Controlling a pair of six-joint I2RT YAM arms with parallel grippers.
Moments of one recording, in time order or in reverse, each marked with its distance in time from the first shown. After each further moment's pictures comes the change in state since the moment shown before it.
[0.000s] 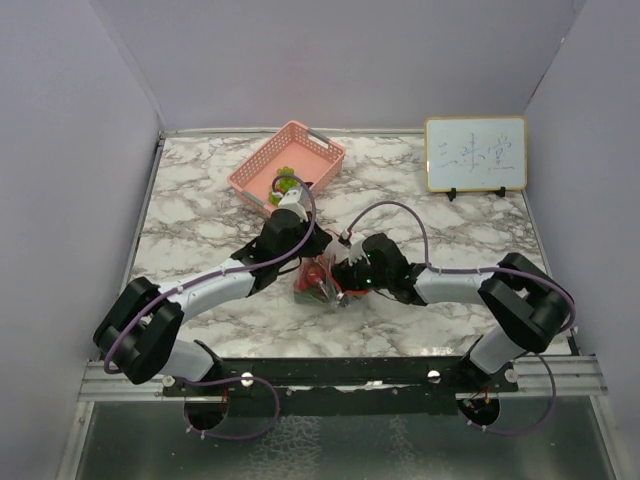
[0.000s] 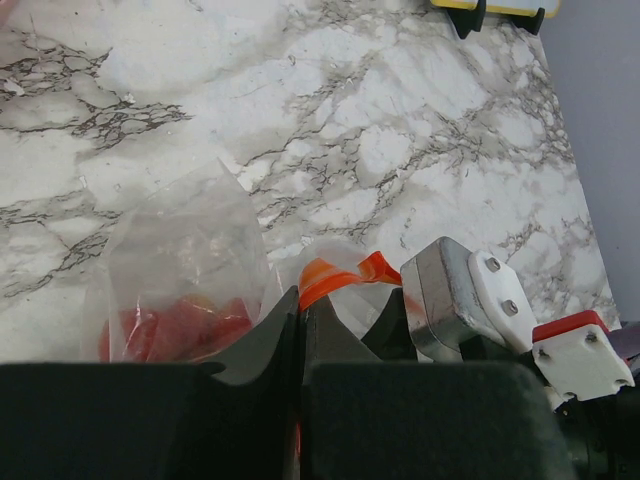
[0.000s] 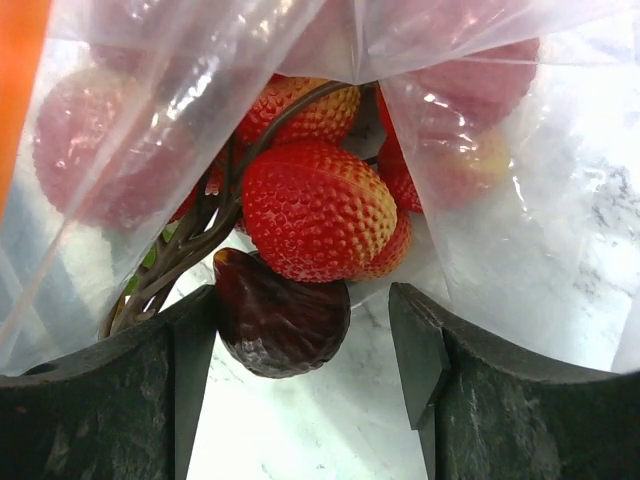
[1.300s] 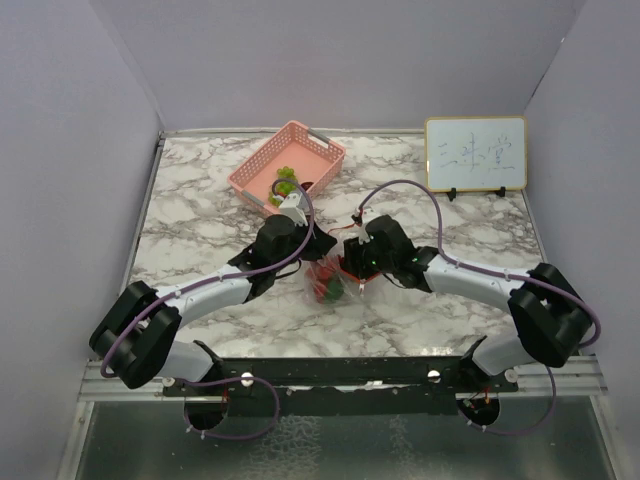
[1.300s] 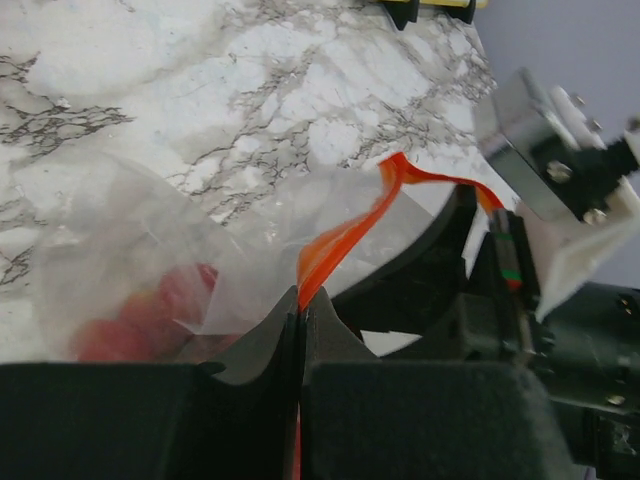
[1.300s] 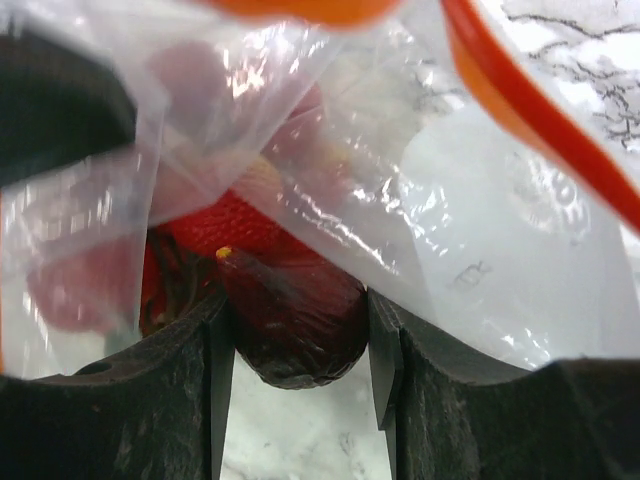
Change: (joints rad) left arm 0.006 -0.034 -0.065 0.117 0.096 -0.002; right arm -0.035 -0.153 0.116 -0.303 0.292 0.005
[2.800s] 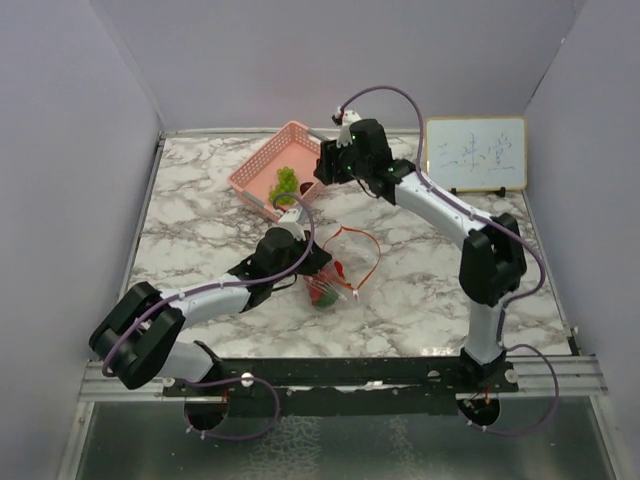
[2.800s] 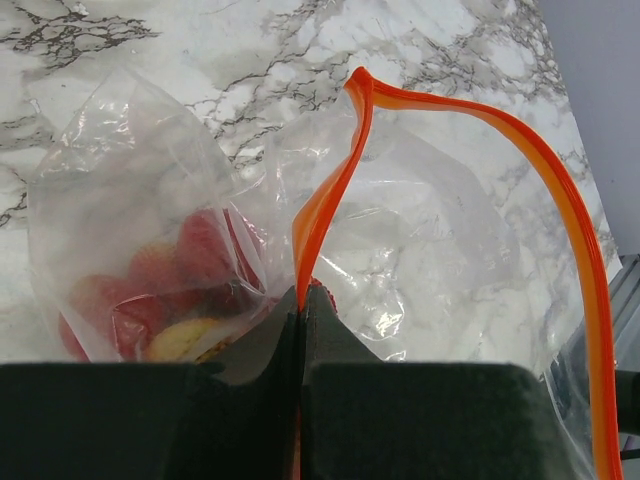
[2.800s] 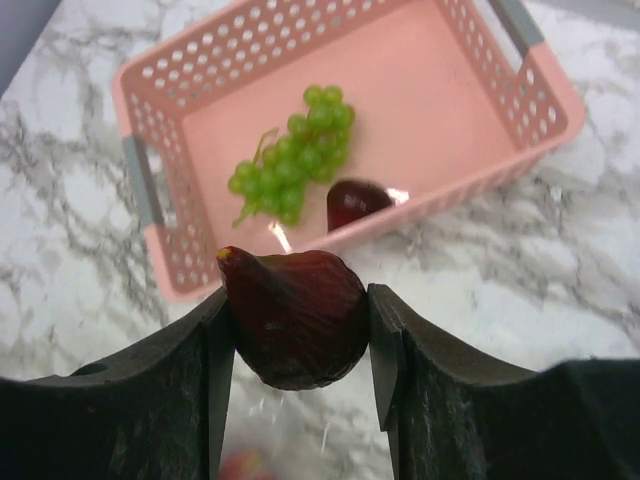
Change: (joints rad) left arm -0.021 0.005 -0.103 0.035 0.005 0.022; right arm -0.165 0.404 0.811 -0.161 -0.041 -0.145
